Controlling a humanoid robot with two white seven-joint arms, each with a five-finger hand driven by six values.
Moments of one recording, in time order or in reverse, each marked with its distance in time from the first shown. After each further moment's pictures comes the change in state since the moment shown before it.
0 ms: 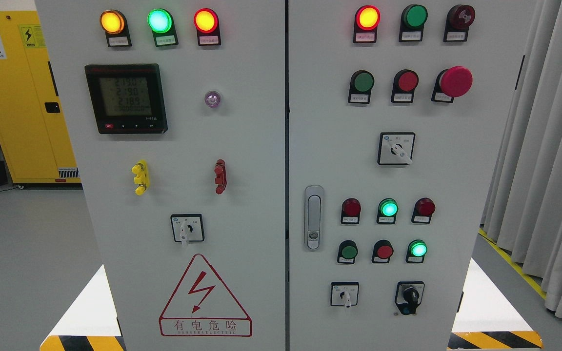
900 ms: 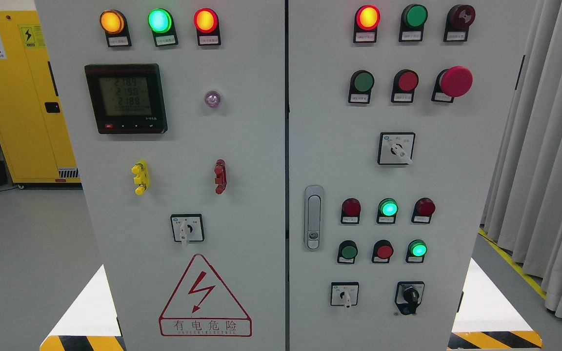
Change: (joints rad) left arm -0.039 -0.009 0.001 -0.538 -0.016 -0.046 0.201; right arm 0.000 0.000 0.000 0.000 0.000 0.000 0.000
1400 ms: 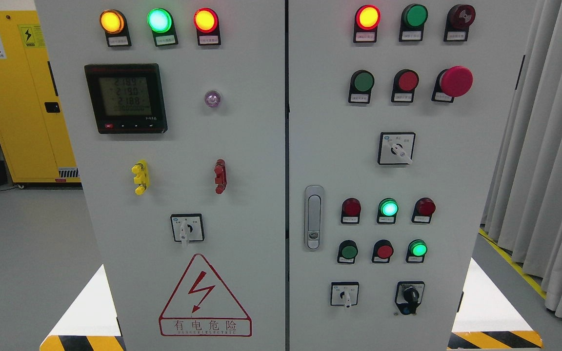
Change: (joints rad) left arm -0.132 -0.042 -0.089 -0.112 -0.014 0.168 0.147; right arm 0.000 0.000 0.000 0.000 0.000 0.000 0.000
